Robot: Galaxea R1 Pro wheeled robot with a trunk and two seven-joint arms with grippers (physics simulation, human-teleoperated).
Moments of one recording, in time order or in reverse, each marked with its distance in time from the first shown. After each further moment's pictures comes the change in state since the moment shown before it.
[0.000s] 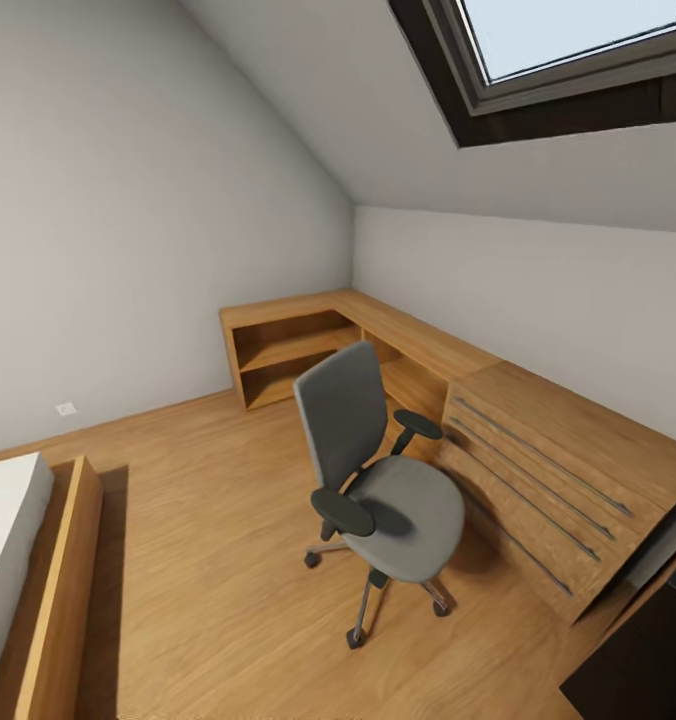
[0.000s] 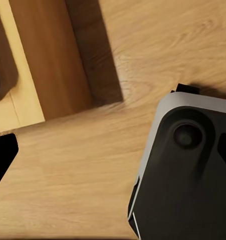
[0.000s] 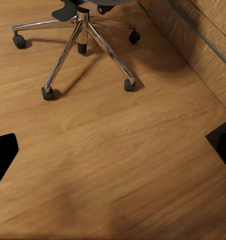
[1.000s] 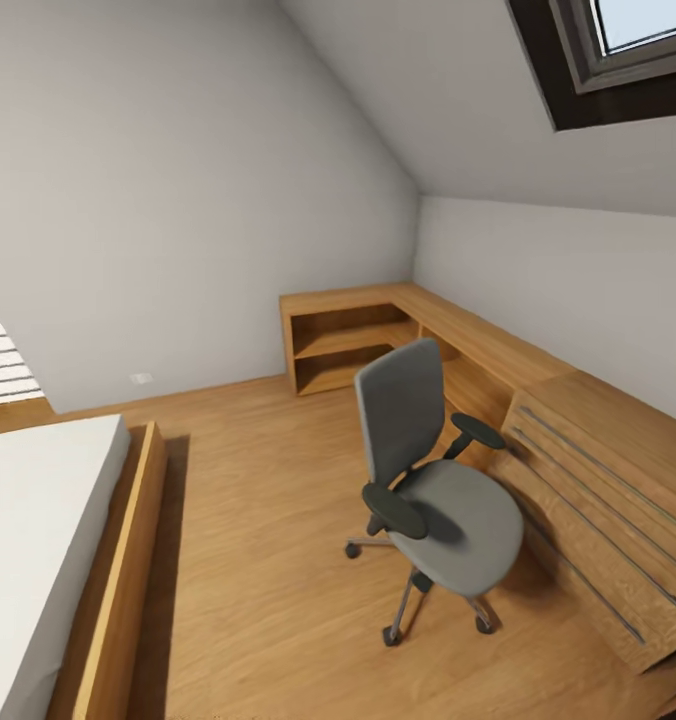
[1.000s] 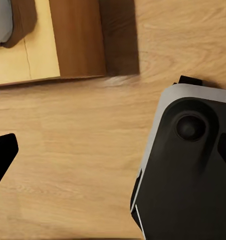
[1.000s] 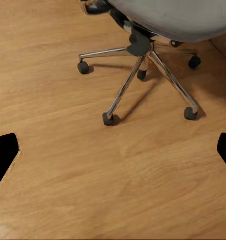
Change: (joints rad) left arm 0.000 0.000 0.000 0.000 0.000 0.000 0.000; right arm -0.013 0.016 -0.001 -0.138 0.004 0.003 -0.009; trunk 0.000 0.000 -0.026
